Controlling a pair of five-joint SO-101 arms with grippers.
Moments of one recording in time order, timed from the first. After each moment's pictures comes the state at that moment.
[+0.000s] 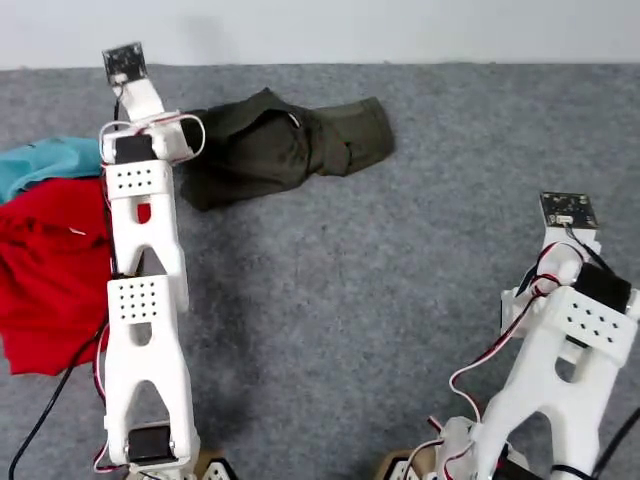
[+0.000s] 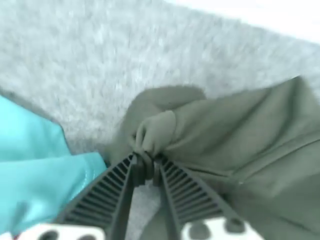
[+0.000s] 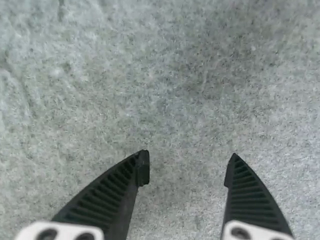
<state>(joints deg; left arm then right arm) -11.5 75.5 -87.5 72.3 17.3 27.1 -29.7 37.3 79.3 23.0</state>
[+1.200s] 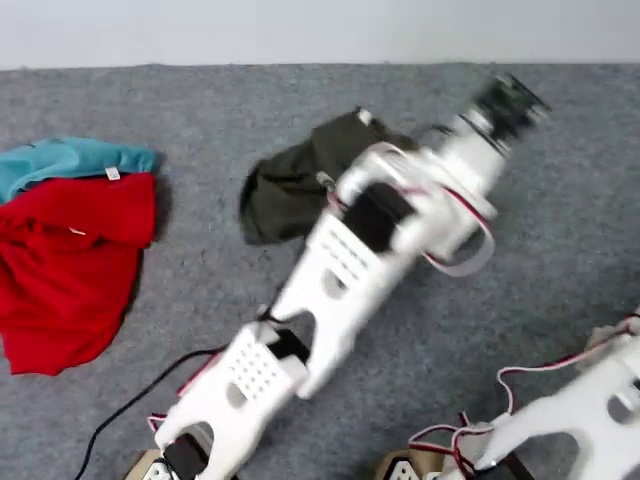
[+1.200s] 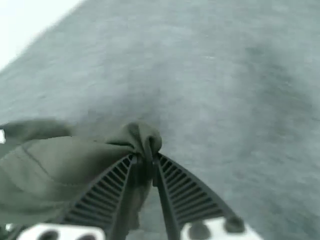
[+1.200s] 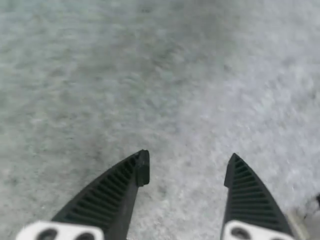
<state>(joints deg) 46.7 49.6 -91.3 99.4 3.6 54.9 -29.7 34.5 79.3 22.9</state>
